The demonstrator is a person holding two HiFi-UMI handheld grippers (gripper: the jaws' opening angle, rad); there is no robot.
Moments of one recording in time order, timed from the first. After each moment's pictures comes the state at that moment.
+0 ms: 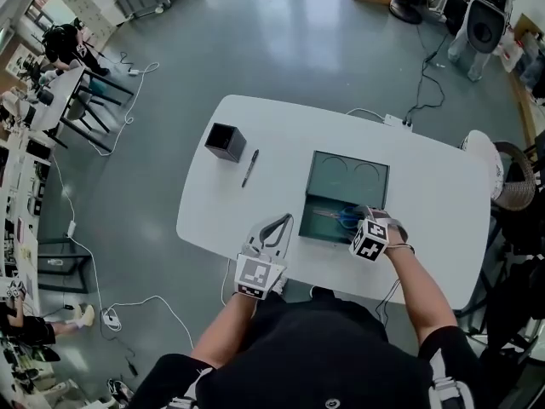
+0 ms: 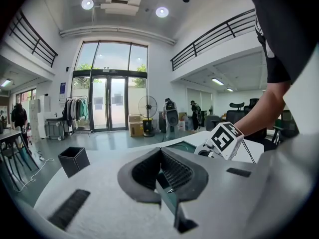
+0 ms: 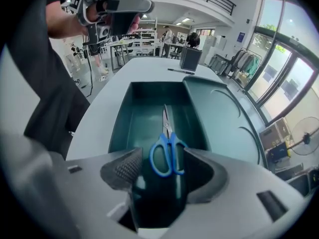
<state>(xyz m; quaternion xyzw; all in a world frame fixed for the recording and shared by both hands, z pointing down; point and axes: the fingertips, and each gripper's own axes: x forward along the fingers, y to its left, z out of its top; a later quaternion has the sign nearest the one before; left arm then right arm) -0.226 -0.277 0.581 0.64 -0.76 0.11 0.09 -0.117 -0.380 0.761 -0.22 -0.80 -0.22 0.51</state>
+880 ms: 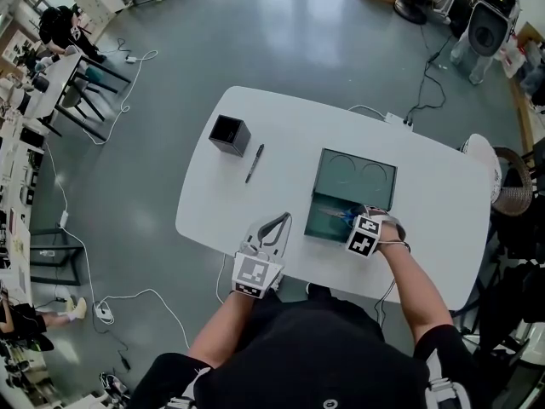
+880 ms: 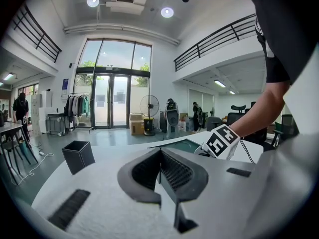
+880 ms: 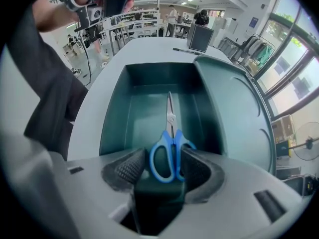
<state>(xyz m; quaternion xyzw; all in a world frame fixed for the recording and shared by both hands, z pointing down) -0.249 -0.257 0.592 0.63 -0.76 0.09 0.11 -0.127 -0.372 0.784 -0.23 -0.74 -0.23 0.59</state>
